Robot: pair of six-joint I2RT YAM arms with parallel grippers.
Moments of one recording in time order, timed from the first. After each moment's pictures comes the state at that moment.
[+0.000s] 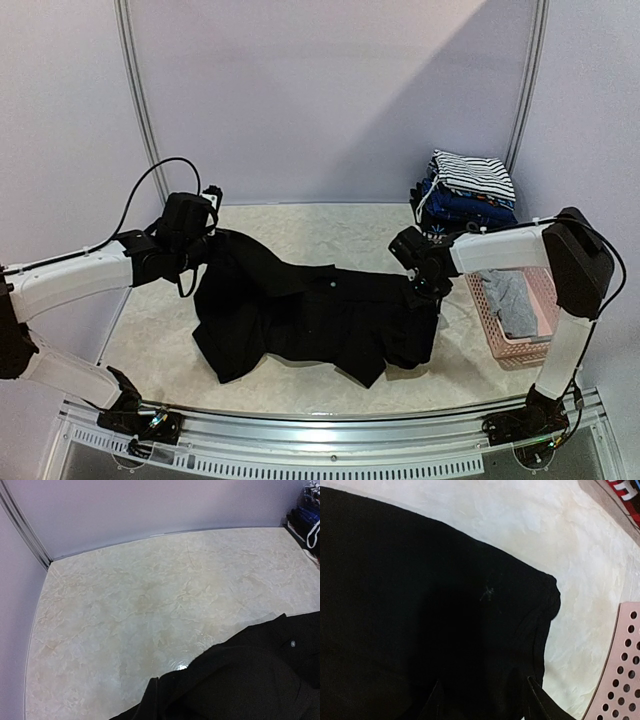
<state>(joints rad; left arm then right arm) -0.62 1.29 0.90 -0.23 -0.47 -0.22 0.68 1.84 1.14 -0.56 0.38 0.31</state>
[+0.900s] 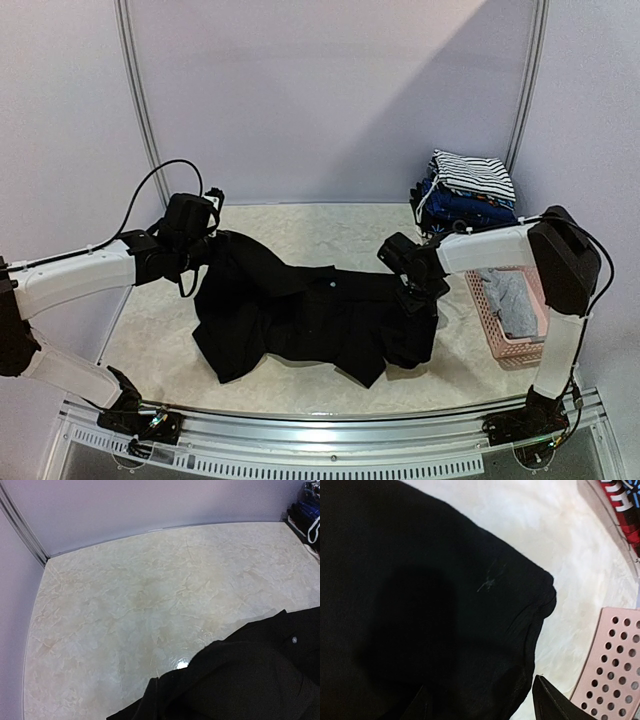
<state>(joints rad) -0.61 1.31 0.90 -0.23 -0.45 -0.22 0.73 1.92 1.21 -0.66 0.51 0.25</state>
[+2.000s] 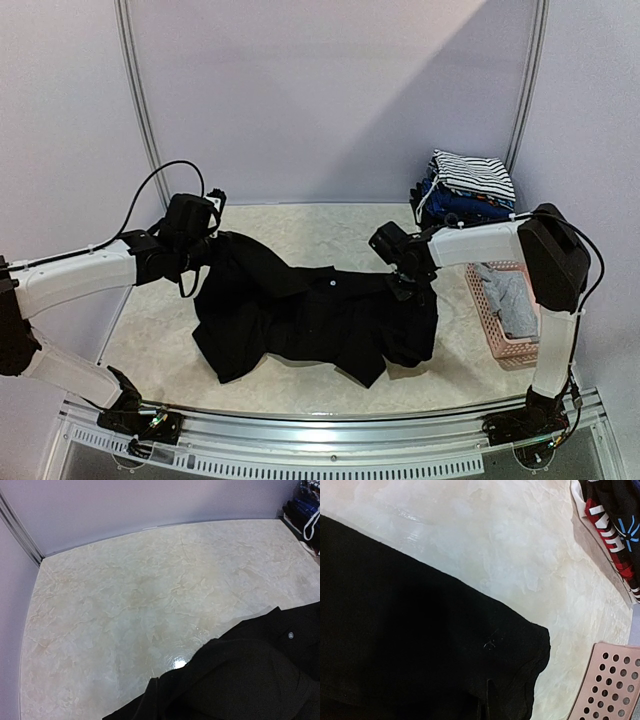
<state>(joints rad) -0.61 1.31 0.90 -0.23 -0.43 -0.22 0.72 1.99 1.32 -0.58 0.54 0.20</state>
